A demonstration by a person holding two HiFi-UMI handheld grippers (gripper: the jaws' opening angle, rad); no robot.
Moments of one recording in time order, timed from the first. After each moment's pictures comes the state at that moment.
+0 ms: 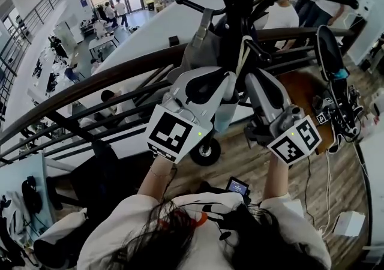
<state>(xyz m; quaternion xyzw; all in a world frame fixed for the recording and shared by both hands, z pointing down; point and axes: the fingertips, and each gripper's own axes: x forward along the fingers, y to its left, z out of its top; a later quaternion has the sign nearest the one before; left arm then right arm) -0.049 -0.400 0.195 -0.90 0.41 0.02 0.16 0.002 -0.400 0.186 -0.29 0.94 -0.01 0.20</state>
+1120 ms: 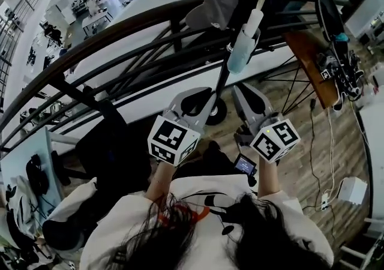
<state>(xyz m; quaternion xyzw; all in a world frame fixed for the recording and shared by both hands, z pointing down) -0.105 -0.240 0.363 -0.91 0.41 -0.04 -0.05 -0.051 -0.255 0.348 -0.36 0.92 -0.14 0.08</state>
